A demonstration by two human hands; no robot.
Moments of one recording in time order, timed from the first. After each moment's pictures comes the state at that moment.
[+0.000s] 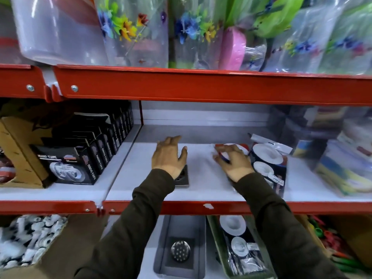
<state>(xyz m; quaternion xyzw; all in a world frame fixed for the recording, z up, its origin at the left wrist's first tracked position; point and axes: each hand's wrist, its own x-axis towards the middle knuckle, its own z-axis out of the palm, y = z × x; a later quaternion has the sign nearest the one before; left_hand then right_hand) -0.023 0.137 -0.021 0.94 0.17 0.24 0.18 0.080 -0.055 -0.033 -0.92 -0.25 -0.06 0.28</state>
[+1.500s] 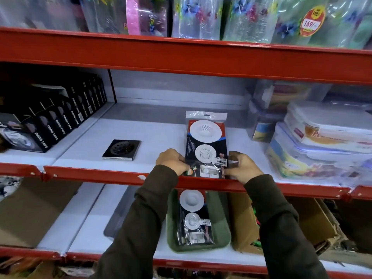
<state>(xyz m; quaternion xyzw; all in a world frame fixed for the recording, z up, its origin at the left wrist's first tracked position) 0.008 -0.061 -0.041 0.87 0.30 0.04 0.39 0.101 -0.252 -0.043 -0.87 -0.16 0.17 0.44</state>
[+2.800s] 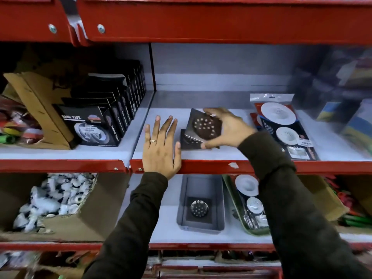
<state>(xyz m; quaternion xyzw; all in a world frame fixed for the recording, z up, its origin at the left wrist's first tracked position) -0.118 0.180 -0.099 0.93 0.14 0.34 -0.03 0.001 0.004 -0.004 -0.87 -0.40 0.06 0.28</state>
